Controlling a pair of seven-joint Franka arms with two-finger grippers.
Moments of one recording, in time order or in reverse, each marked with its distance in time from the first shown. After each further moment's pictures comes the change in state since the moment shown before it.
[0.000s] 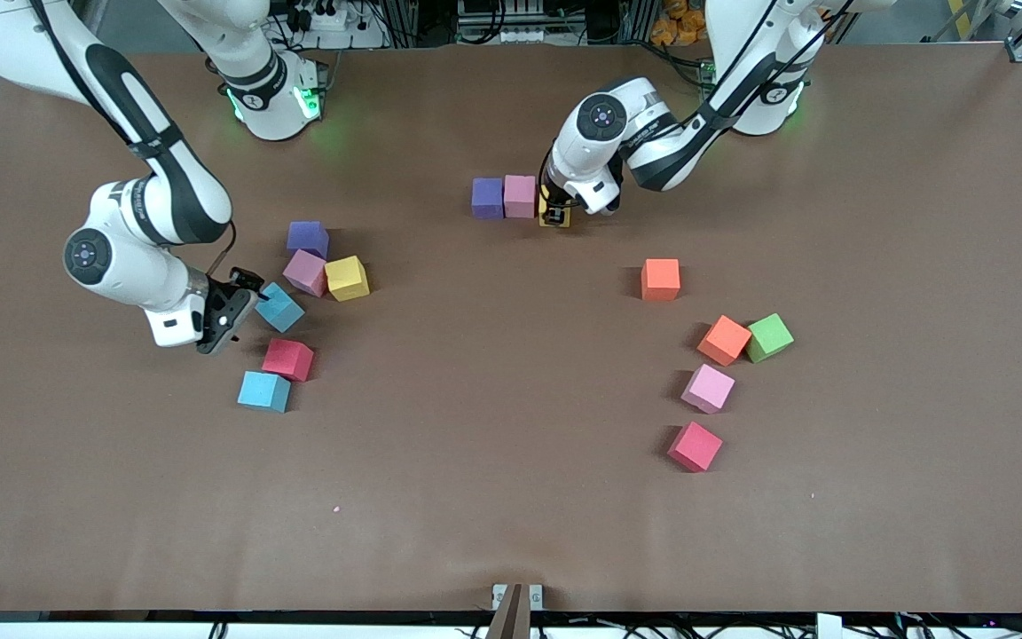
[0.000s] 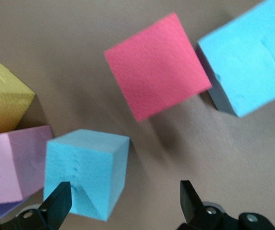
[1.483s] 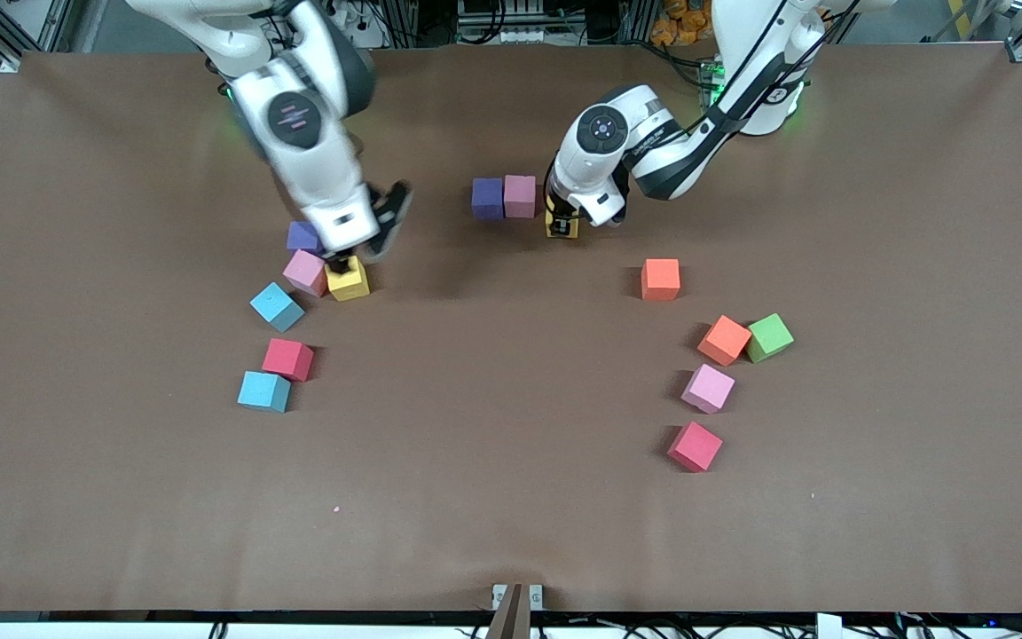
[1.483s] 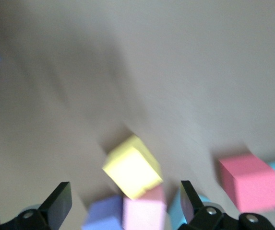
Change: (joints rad) left arm -0.002 -0.016 0.035 0.048 0.000 -0.082 0.027; right arm 0.429 -0.310 0.004 0.006 -0.001 -0.232 0.240
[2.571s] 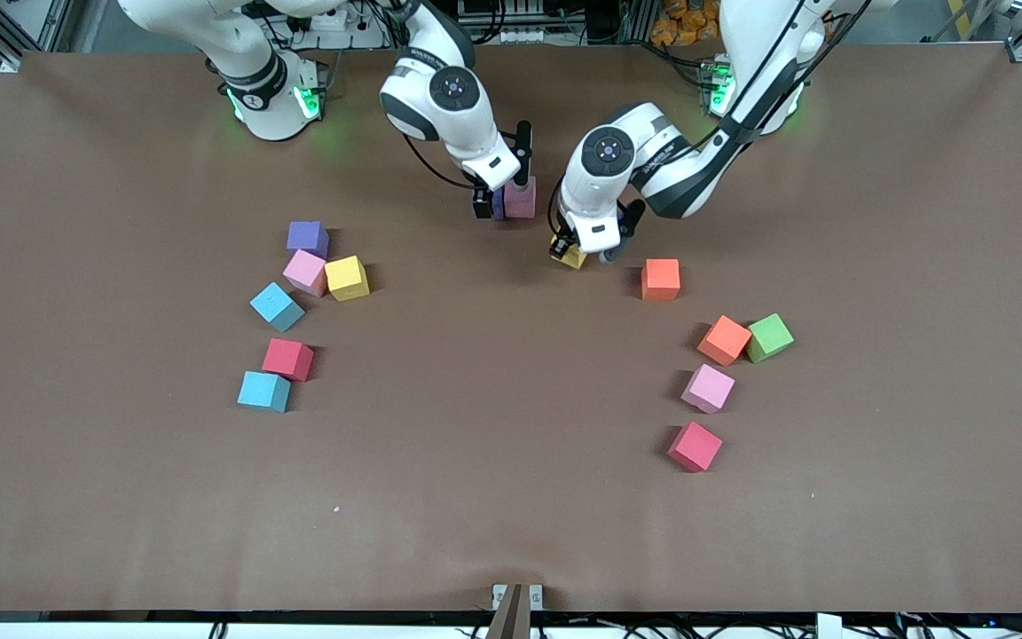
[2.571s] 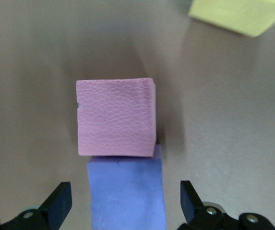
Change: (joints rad) left arm -0.039 0.001 0.102 0.095 0.031 -0.103 0.369; right arm 0.551 0.308 0.016 -0.005 0.001 0.330 0.213
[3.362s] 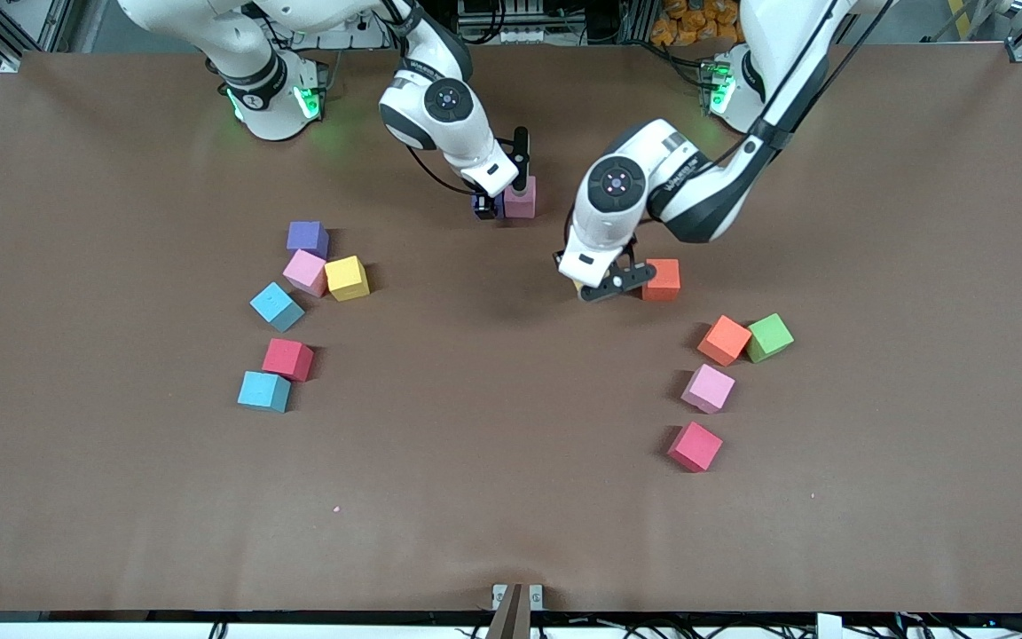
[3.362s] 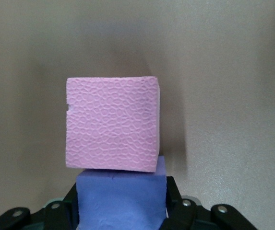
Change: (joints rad) left arm -0.011 -0.001 0.089 0.223 0.009 -0.299 0.808; right arm 0.004 0.090 -0.013 -0.020 0.000 0.141 -0.049
